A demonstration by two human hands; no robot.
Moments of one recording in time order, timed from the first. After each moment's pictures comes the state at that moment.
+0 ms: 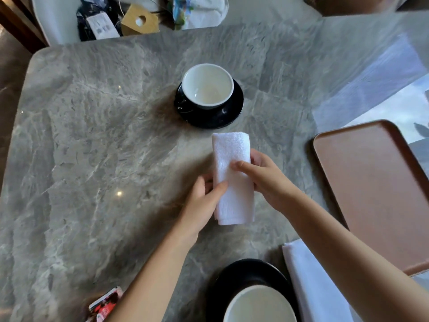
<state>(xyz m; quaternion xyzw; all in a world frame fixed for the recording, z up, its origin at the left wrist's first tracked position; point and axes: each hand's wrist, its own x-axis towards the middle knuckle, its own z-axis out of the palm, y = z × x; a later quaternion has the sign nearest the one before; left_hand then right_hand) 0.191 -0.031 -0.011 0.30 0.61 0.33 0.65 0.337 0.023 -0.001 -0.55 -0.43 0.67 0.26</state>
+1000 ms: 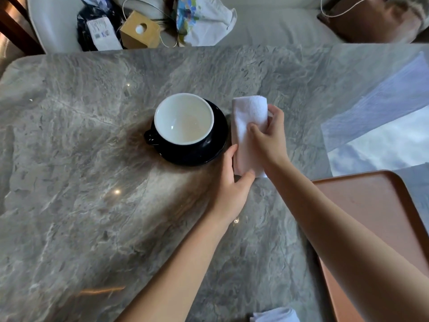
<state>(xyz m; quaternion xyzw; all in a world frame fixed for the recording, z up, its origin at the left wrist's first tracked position) 0.292 0.083 -0.001 0.36 0.57 0.43 0.60 0.373 0.179 -0.022 -0.66 -0.48 0.42 0.39</state>
